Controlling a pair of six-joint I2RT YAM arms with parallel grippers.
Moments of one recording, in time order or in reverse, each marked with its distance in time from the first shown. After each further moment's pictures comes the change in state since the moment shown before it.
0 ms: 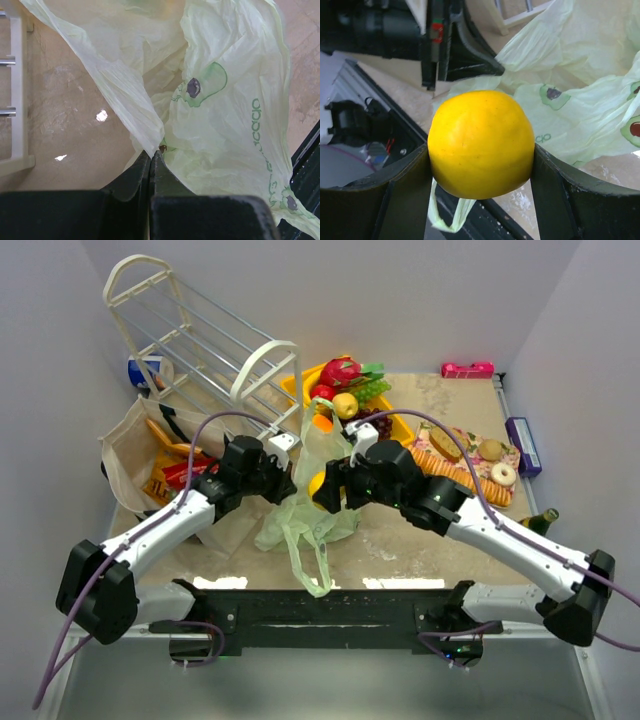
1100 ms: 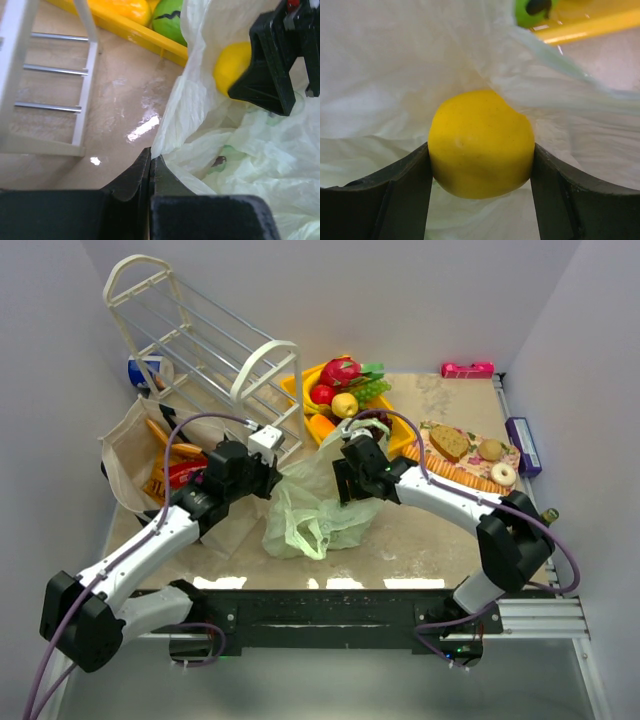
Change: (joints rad) left arm 0.000 -0.148 -0.040 0.029 -0.192 -0.012; right arm -0.187 0.439 -0.011 0.034 0.232 -0.089
